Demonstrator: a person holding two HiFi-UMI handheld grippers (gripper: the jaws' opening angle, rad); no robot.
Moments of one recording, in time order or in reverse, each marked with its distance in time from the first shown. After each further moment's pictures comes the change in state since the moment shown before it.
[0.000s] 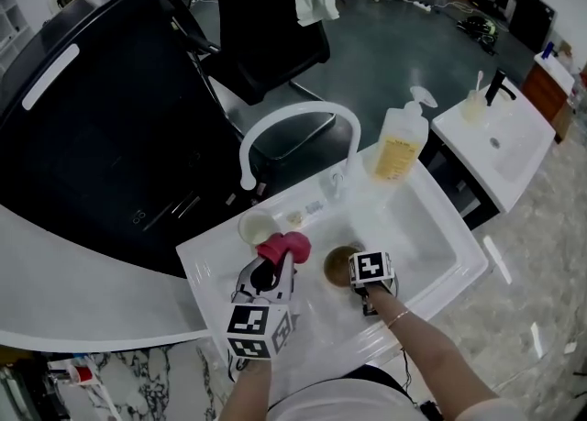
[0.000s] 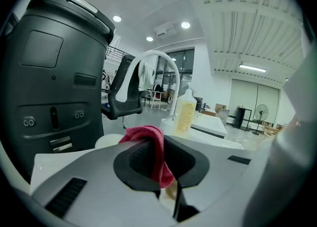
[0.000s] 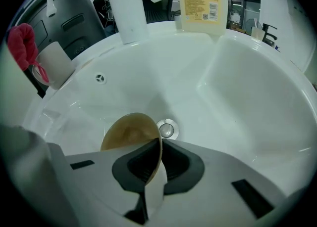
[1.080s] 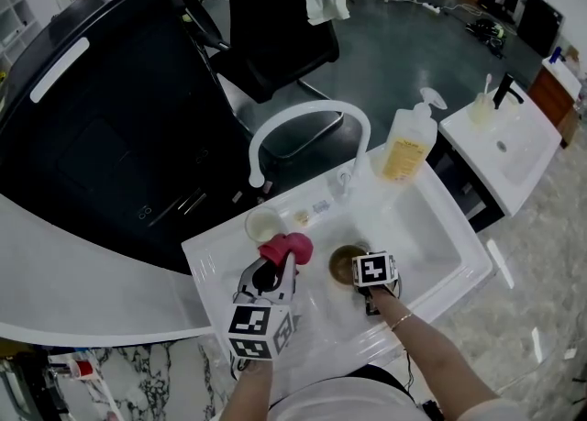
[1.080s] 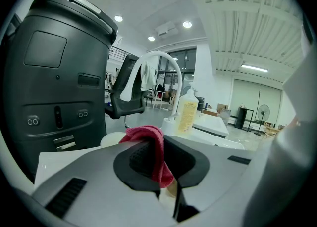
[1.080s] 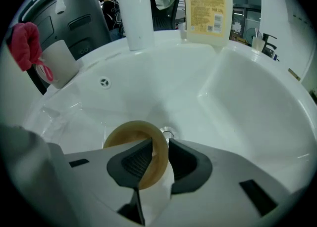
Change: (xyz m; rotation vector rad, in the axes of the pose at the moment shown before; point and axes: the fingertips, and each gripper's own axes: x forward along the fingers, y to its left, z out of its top) left arm -0.007 0.008 -0.003 -0.011 0.004 0.023; right arm -0.007 0.005 0.013 -0.048 -0.072 -0.022
